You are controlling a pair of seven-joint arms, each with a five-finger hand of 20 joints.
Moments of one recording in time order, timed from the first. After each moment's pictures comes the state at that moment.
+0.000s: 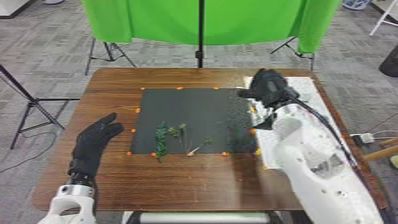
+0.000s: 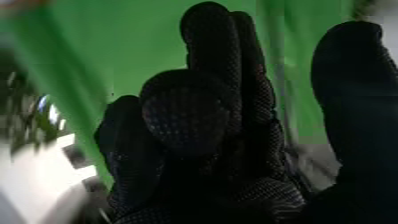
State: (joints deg) left arm 123.1 -66.7 -93.6 -114.1 57.5 7.7 14.3; right arm -84.4 -64.6 71.9 -110.4 -142.3 -9.5 24.2
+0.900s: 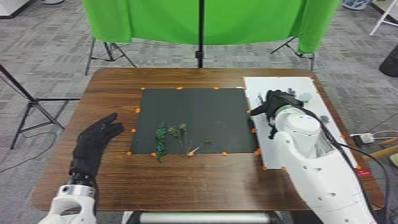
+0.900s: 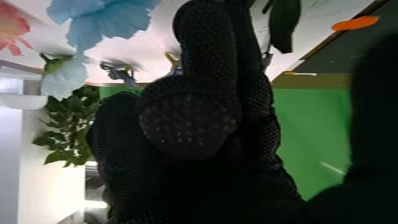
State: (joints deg) left arm 123.0 -66.7 -93.4 -114.1 57.5 7.7 14.4; right arm -78.7 -69.4 73.3 -95.3 -151.1 -27.4 27.7
